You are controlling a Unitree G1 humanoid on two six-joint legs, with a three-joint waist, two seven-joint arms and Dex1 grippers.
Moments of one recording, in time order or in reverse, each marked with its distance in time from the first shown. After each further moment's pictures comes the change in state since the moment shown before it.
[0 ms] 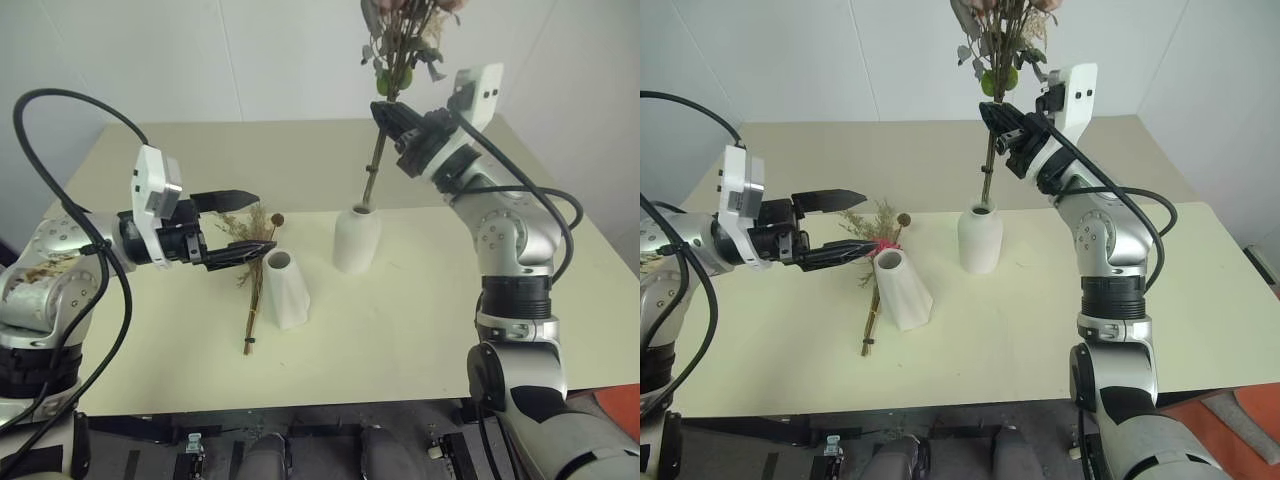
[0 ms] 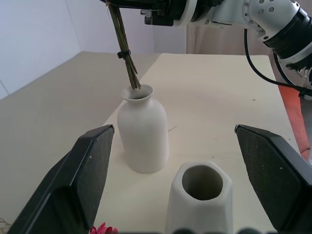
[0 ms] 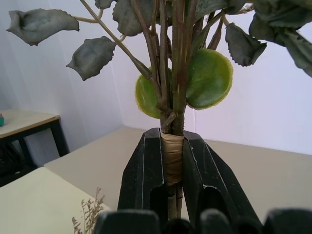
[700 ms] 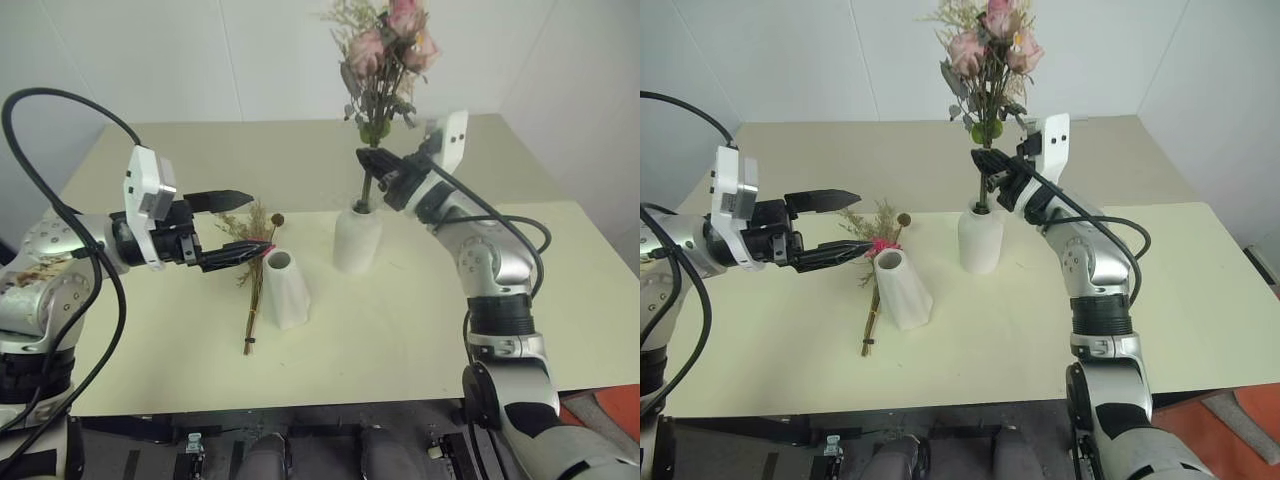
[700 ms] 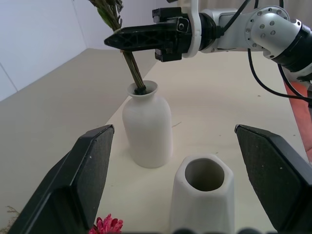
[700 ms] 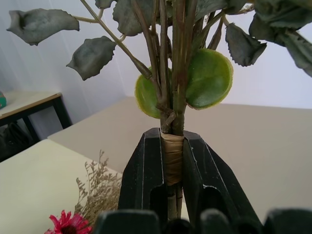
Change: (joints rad) left arm 0.017 0.019 0.020 -0.015 -0.003 0.000 0.008; right arm 0.122 0.039 0.055 0.021 -0.032 -0.027 0.016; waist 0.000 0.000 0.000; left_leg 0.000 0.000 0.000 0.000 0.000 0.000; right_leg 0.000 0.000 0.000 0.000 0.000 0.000
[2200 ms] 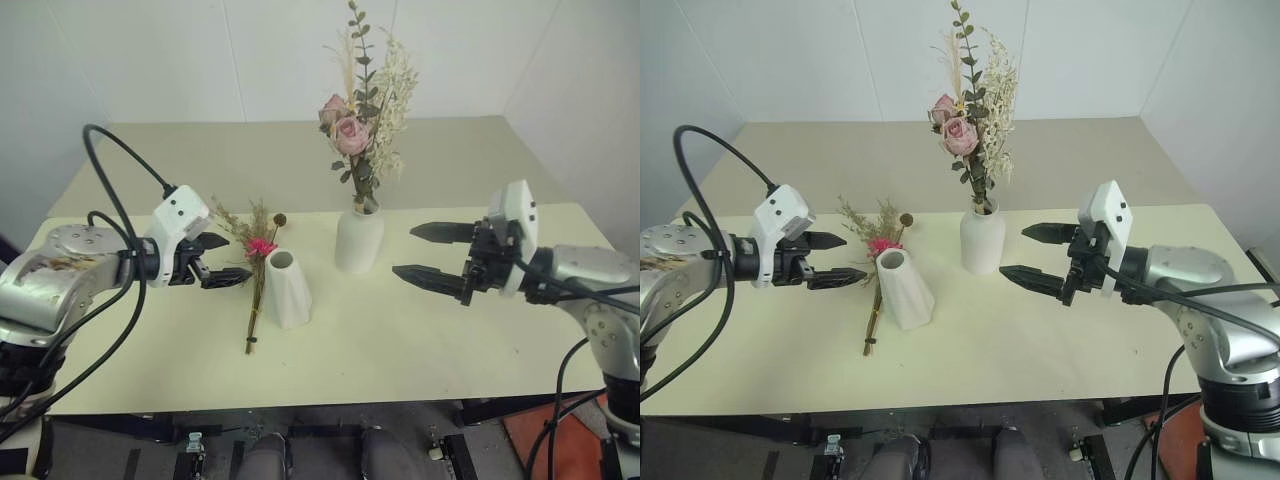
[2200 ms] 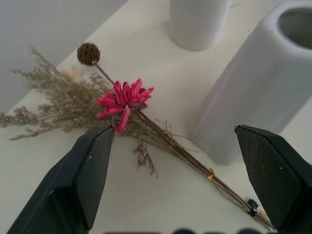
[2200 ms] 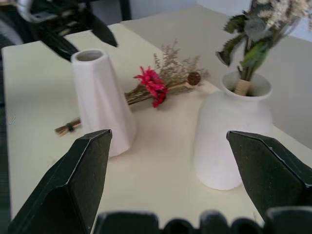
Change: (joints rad) left arm -0.085 0.135 -0.250 -0.013 0.171 0.423 0.198; right arm 0.389 -0.582 -0.039 -0.536 0.246 0.210 0.453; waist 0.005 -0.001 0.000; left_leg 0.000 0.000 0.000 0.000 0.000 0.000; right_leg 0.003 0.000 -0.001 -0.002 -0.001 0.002
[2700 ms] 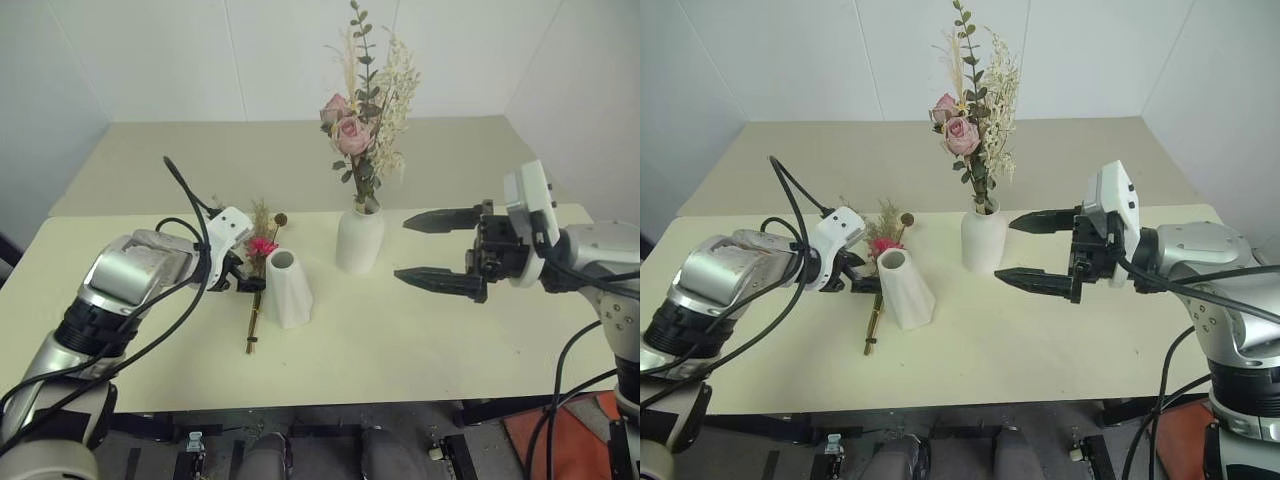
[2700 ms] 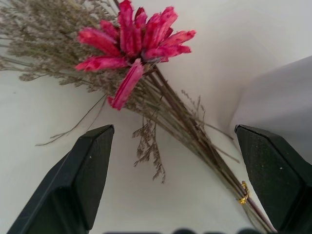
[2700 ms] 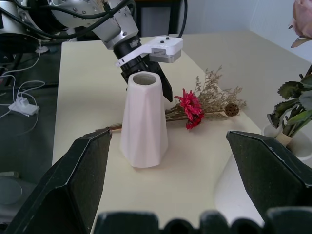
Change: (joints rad) left arm -0.176 -0.210 -0.225 0.178 0.150 0.221 0.155; right arm -0.061 -0.028 0.012 -0.002 0.039 -0.031 0.110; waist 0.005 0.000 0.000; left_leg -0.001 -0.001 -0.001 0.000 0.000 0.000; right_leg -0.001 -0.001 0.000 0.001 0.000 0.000
